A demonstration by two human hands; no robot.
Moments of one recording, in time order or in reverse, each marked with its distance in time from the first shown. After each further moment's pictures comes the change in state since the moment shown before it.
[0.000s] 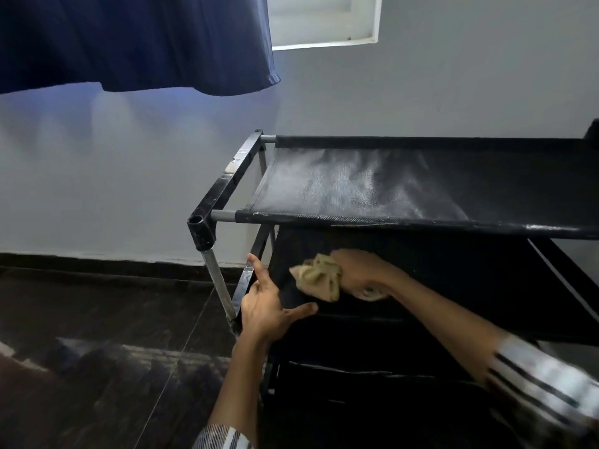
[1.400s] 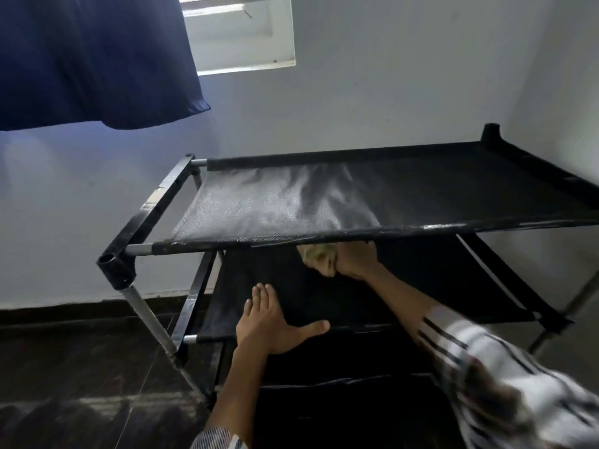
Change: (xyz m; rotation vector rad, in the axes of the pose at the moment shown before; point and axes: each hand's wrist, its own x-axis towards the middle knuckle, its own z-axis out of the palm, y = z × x) left_hand 0.004 0.064 0.047 0.402 -0.231 0.090; right_hand -0.014 0.084 -0.020 0.183 0.277 0.293
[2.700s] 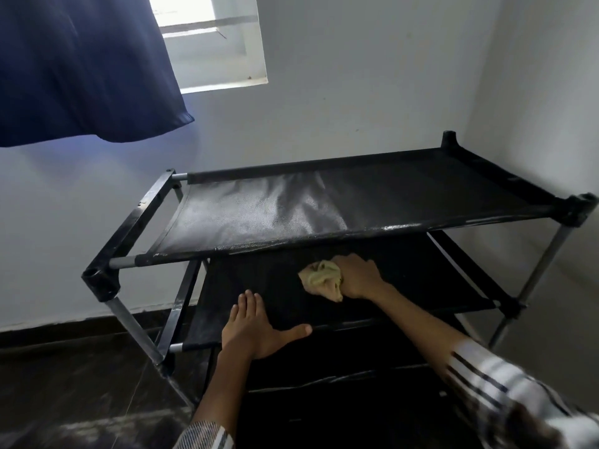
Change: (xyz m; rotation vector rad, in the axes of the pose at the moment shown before) left_hand -0.006 0.006 -0.006 0.073 -0.056 0.039; right_hand -0.030 0.041 -0.002 -0.166 -0.033 -0.052
